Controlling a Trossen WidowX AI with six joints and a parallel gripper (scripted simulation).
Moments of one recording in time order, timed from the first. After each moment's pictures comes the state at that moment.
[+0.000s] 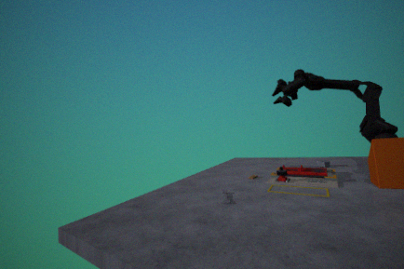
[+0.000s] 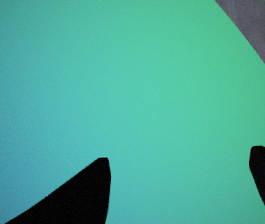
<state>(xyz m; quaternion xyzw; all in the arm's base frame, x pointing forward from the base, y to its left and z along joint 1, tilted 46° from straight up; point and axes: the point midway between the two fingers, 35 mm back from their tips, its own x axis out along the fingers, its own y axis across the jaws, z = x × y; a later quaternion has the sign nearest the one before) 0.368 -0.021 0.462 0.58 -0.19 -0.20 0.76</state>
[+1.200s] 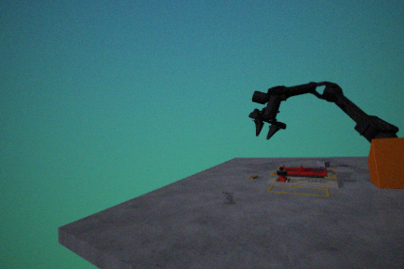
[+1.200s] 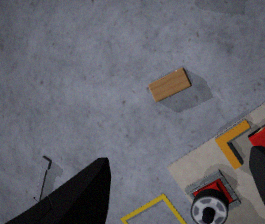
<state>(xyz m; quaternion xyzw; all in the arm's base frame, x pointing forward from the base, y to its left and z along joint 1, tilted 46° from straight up) 0.428 0.032 0.123 0.01 0.41 -0.36 0.84</state>
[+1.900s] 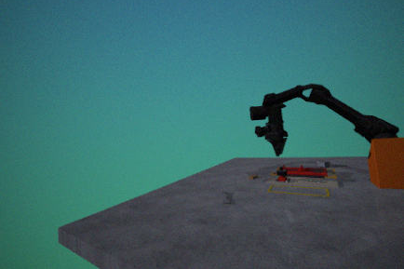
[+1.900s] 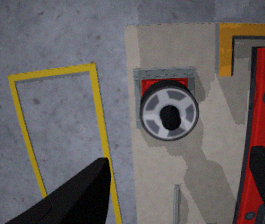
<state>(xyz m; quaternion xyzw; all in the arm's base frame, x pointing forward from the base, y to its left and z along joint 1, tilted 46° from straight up) 0.368 0.030 0.021 -0.24 0.63 -0.30 0.67</state>
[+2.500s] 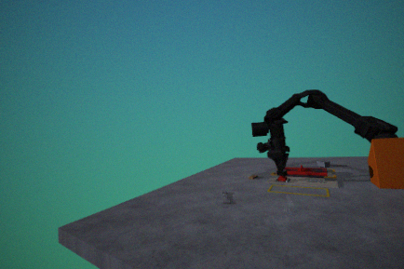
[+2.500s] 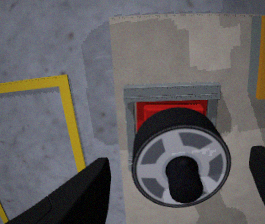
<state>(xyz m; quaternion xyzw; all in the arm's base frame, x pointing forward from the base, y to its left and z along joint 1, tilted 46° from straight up) 0.367 -0.021 -0.026 -0.24 0.64 -0.30 0.67</state>
